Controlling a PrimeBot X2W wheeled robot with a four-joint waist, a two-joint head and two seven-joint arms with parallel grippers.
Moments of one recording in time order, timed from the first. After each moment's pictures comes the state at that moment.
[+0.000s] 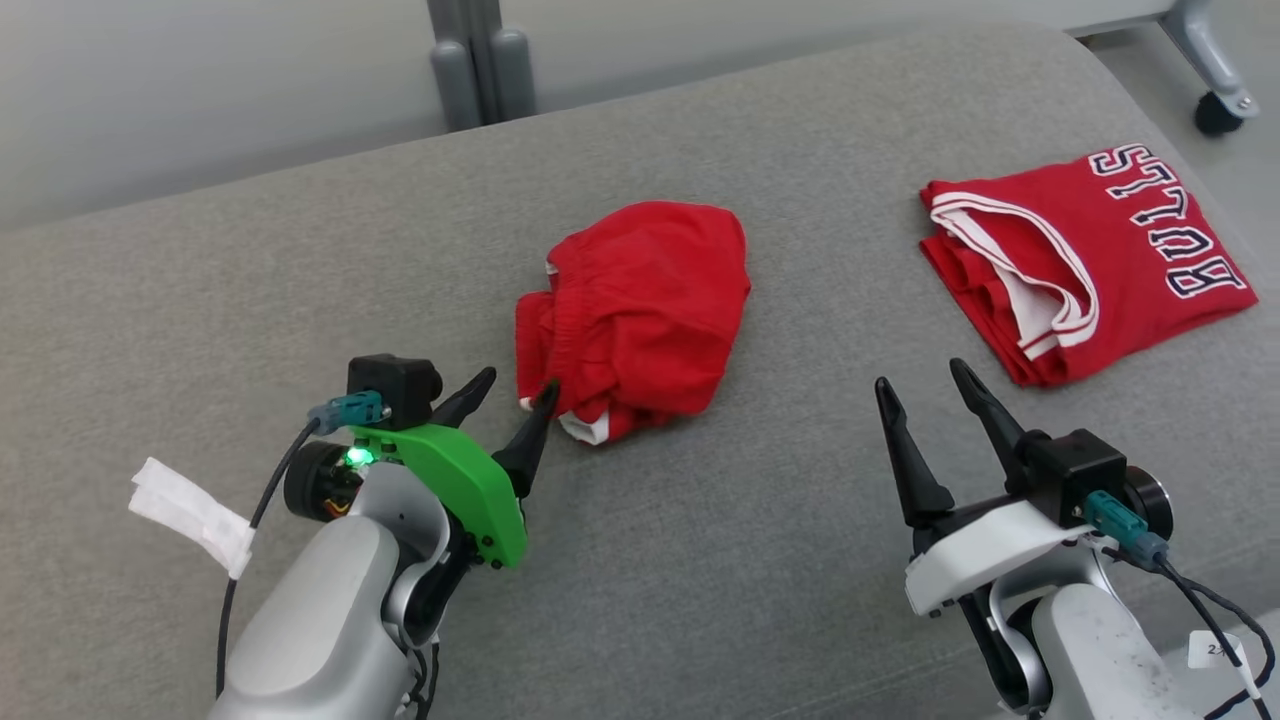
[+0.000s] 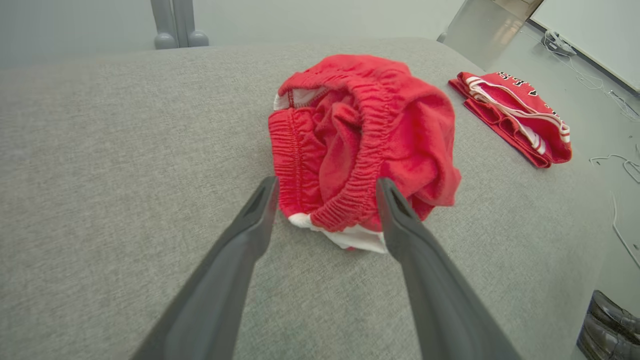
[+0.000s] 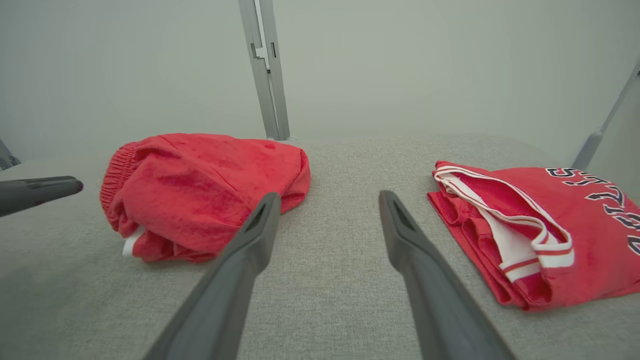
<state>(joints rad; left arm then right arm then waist) -0.48 0.17 -0.51 0.50 -0.64 -0.13 0.09 -0.17 -0.10 0.16 0.21 0.16 0.13 -0.19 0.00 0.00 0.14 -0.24</state>
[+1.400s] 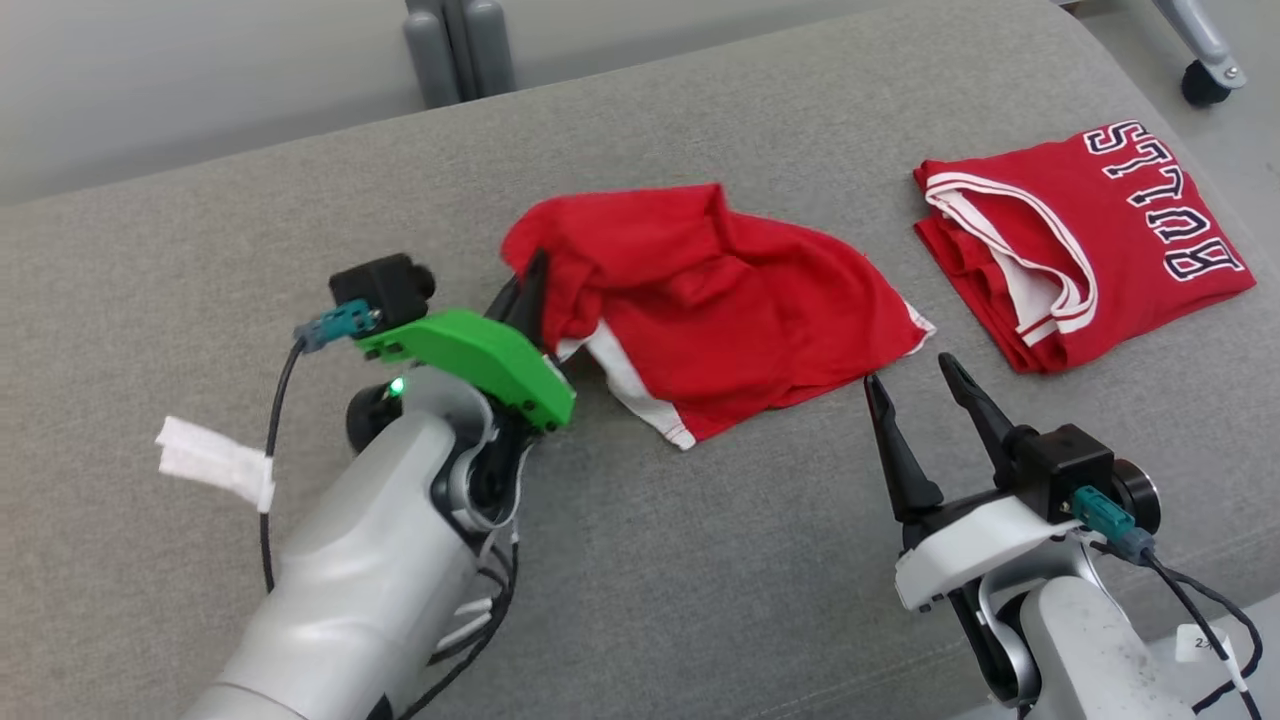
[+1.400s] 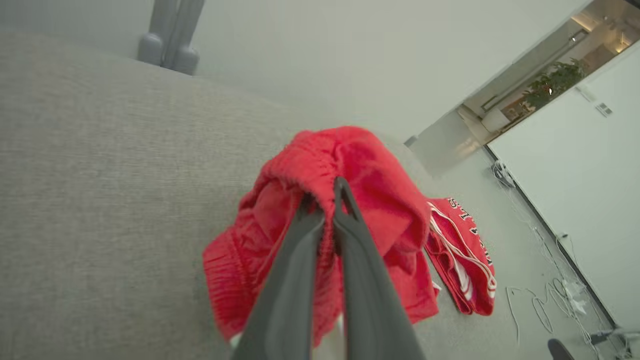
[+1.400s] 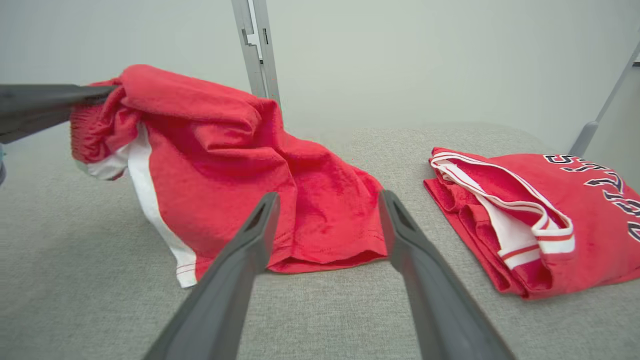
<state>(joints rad) -0.77 0.08 -0.75 0.71 -1.21 0.04 -0.18 -0.19 -0.10 0.17 0.24 0.16 0.13 -0.21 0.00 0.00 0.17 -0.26</state>
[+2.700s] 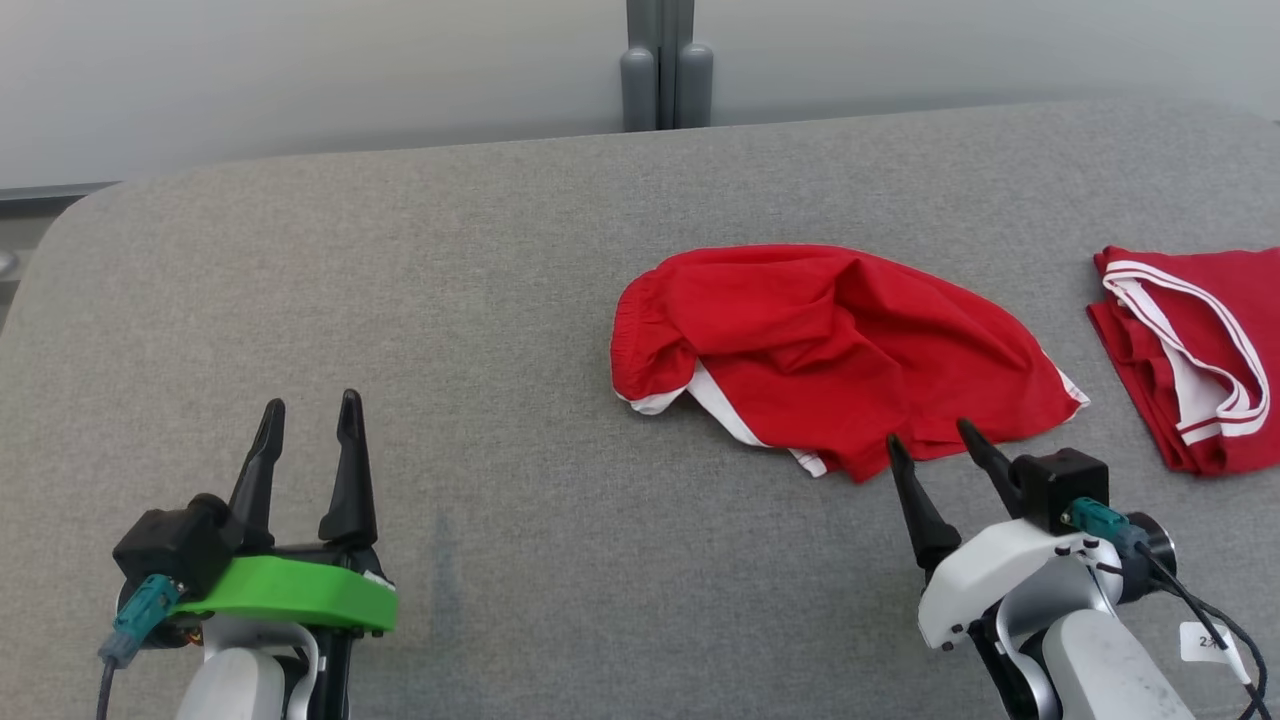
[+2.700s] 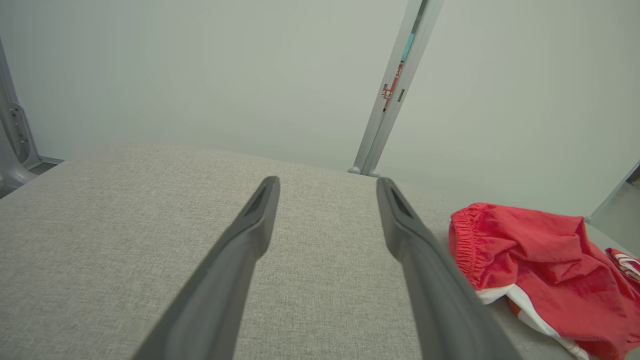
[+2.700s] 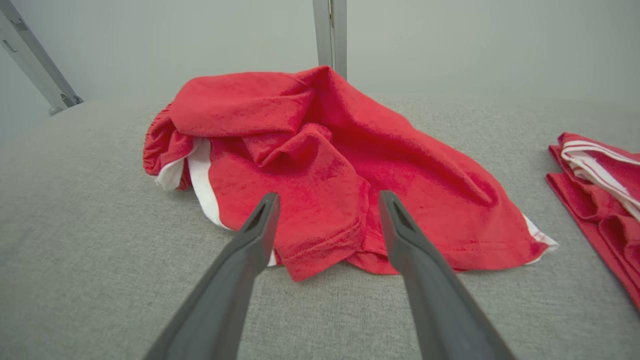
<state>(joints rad) -0.16 0.14 -0.12 0.24 -0.47 -0.09 -0.26 -0.14 -0.11 0.14 0.26 0.17 0.13 -0.08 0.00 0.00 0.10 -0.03</state>
